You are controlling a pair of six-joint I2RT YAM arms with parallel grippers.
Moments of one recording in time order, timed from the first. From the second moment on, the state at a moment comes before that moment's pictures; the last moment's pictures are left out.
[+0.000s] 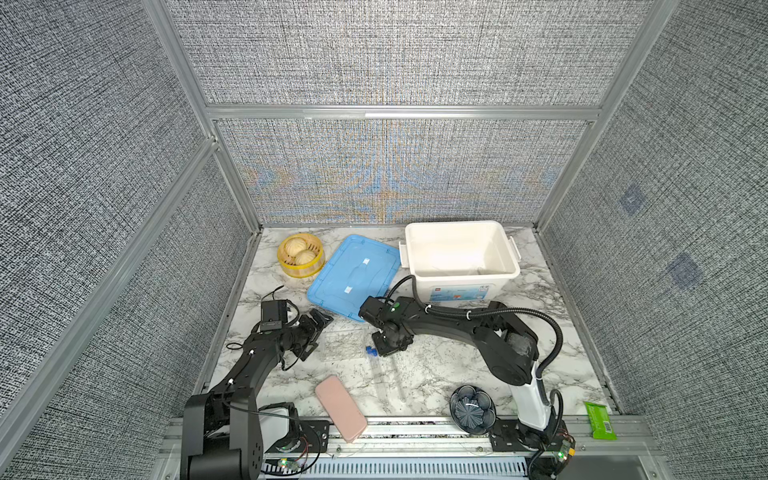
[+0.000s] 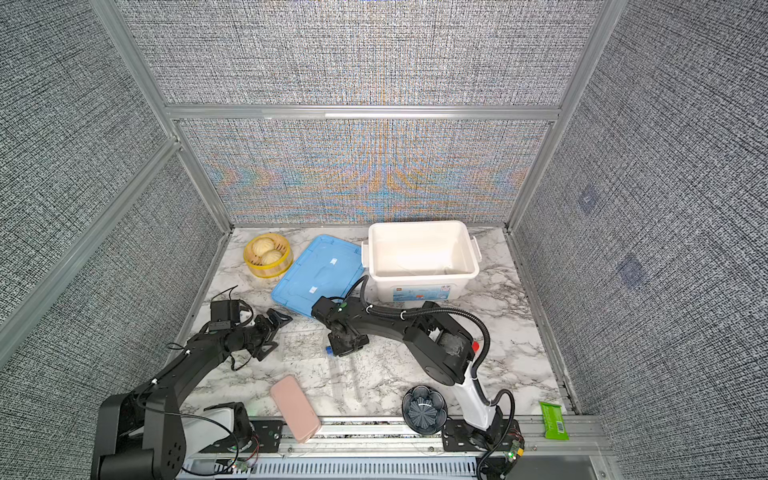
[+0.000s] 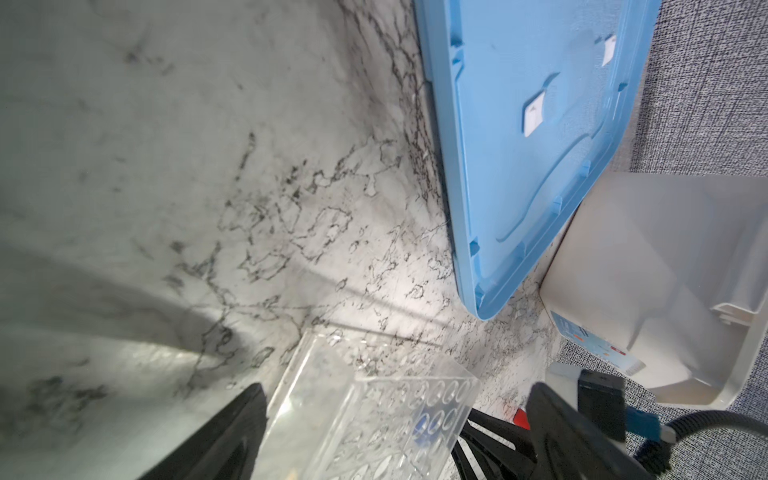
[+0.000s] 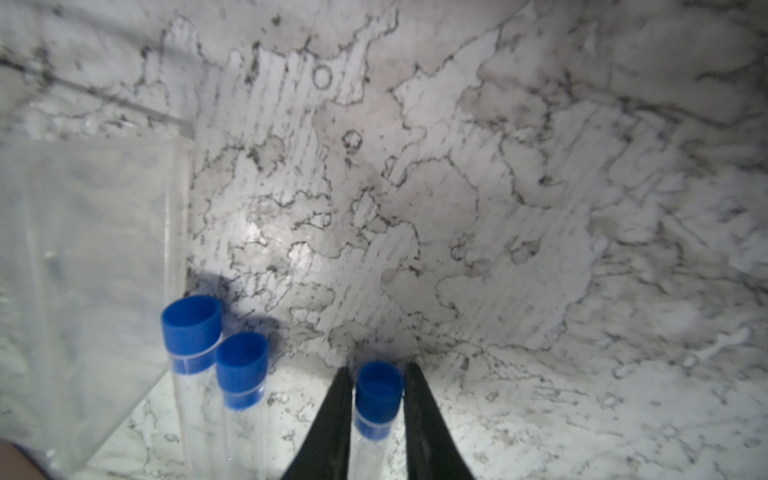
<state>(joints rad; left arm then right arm) 0.07 1.17 0.47 -0.33 0.58 -0.83 1.01 2.08 1.52 -0.87 0.03 0.60</state>
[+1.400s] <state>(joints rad) 0.07 1.06 0.49 -0.40 0.57 -0.81 0.96 1.90 1.44 -0.74 -0.01 0.63</state>
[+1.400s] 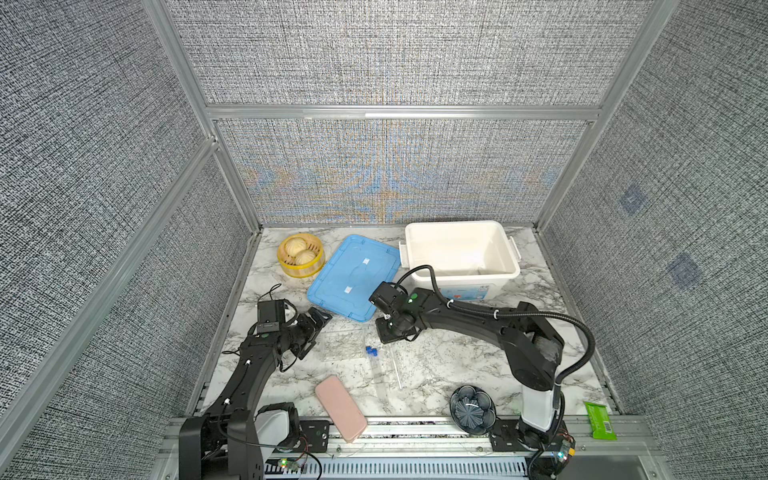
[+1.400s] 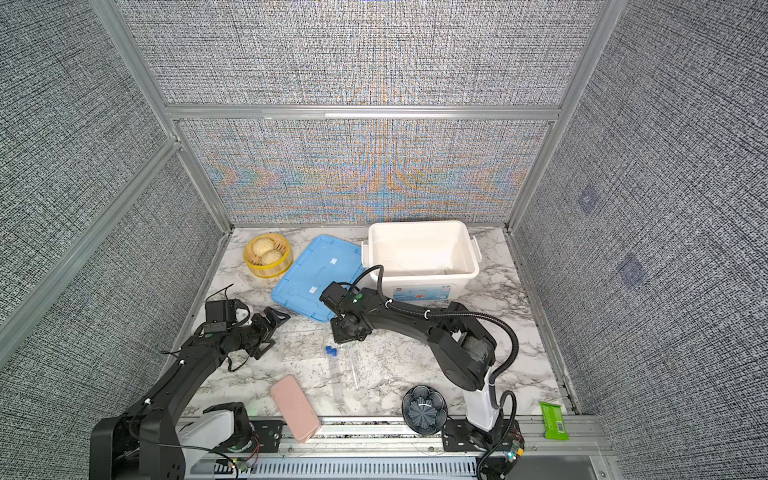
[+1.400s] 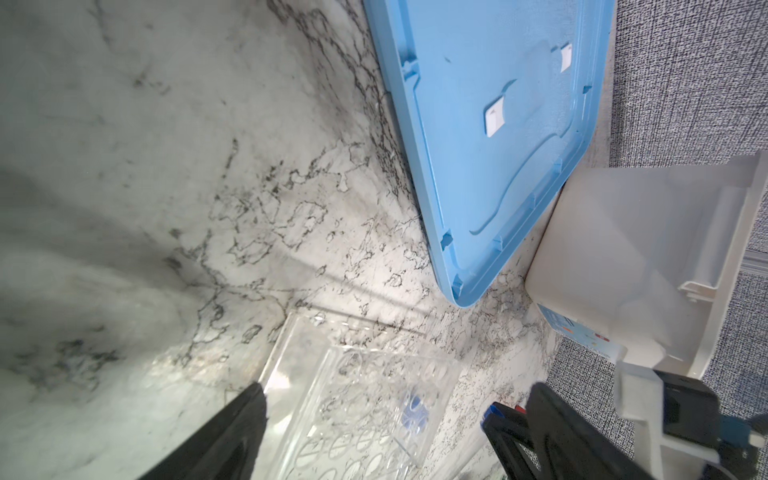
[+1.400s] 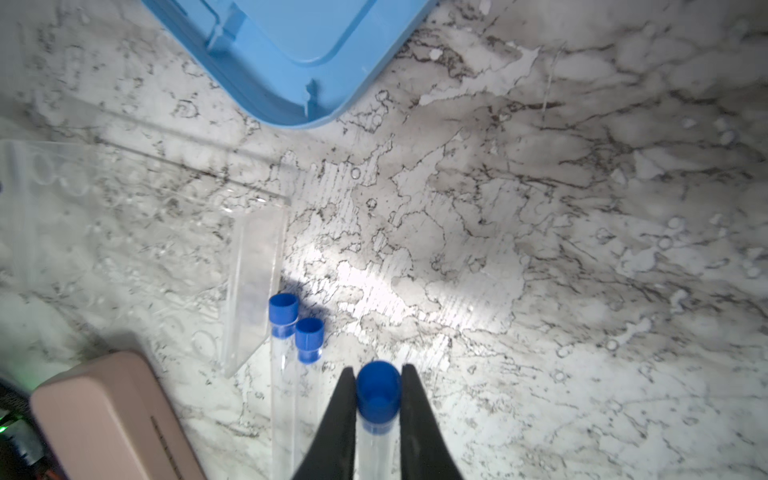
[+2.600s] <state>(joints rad) 0.07 0.80 0.58 -0.65 0.39 -0.76 1.09 1.77 1.36 -0.03 0.21 0.36</state>
